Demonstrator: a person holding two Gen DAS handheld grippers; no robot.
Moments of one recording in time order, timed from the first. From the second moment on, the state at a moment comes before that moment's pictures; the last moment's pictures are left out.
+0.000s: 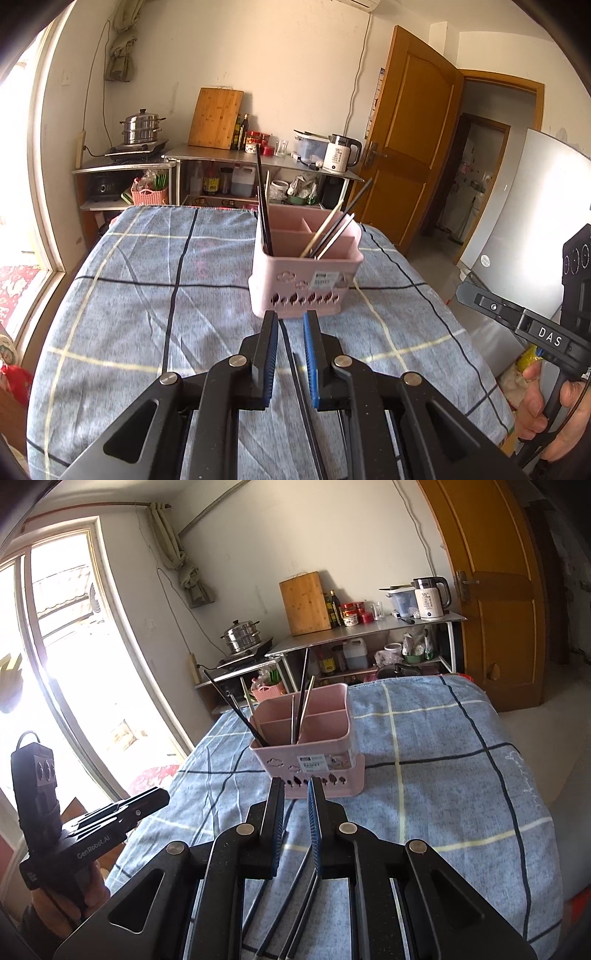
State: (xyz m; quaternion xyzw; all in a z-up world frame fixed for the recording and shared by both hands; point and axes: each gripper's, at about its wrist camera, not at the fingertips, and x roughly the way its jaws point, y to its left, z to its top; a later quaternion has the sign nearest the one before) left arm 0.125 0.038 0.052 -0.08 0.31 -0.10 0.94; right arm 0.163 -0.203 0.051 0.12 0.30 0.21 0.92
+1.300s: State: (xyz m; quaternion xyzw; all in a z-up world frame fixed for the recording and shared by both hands) left arm 0.132 0.010 -0.048 -0.08 0.40 -0.12 0.91; right arm 0.168 -0.178 -0.052 0.10 0.42 0.20 0.88
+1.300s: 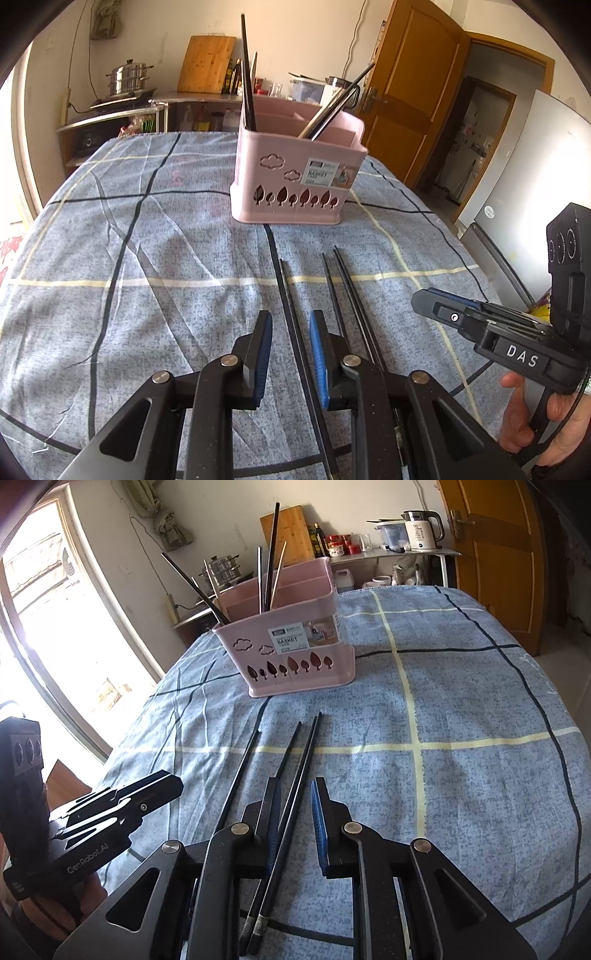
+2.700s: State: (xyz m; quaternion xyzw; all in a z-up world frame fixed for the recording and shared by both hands) left arm 0.178 0.002 -0.086 -0.09 0.45 -0.12 0.88; right arm 0.193 -0.156 -0.086 0.02 0.48 0.16 0.86
